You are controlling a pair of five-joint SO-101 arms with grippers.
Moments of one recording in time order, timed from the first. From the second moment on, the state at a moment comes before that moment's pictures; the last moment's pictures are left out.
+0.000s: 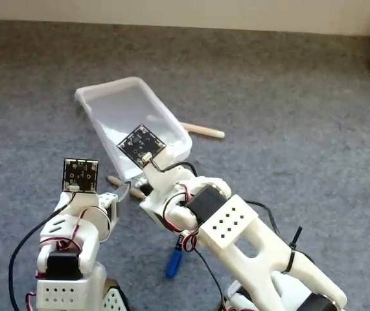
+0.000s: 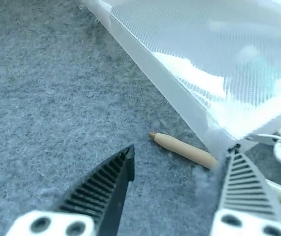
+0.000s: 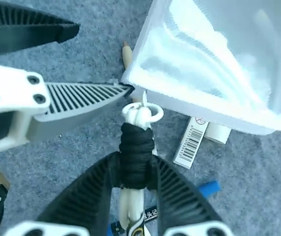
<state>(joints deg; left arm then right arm) -6.6 -103.8 93.0 58.9 1.6 -46.3 -34.5 41.2 58.2 6.2</state>
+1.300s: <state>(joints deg) -10.2 -103.8 92.9 58.8 1.8 -38.6 -34.5 41.2 58.8 6.3</state>
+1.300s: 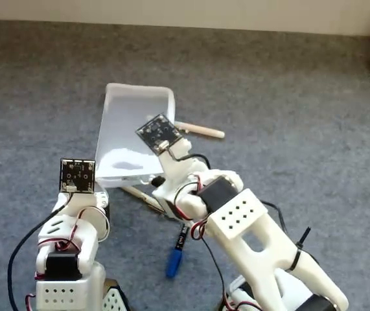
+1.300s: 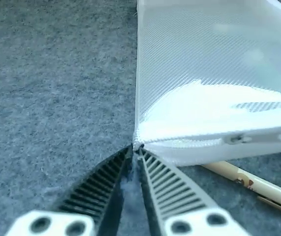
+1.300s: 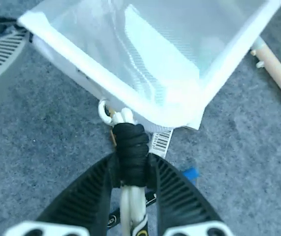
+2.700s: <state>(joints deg) -12.9 -103.8 92.9 58.8 1.8 -27.0 -35.1 41.0 59.7 -0.3</state>
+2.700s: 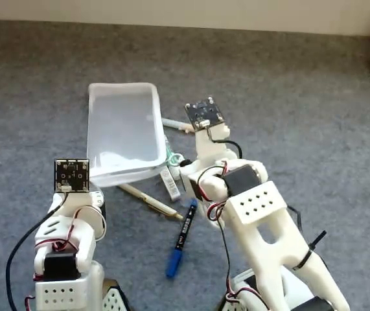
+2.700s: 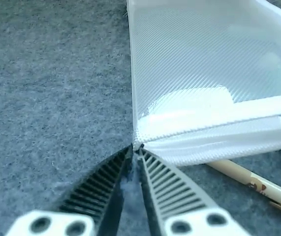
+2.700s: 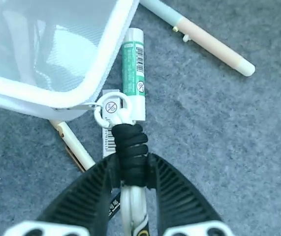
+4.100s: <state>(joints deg) -11.6 -103.7 95.9 41.5 2.7 -35.3 -49.8 39.8 65.5 4.2</state>
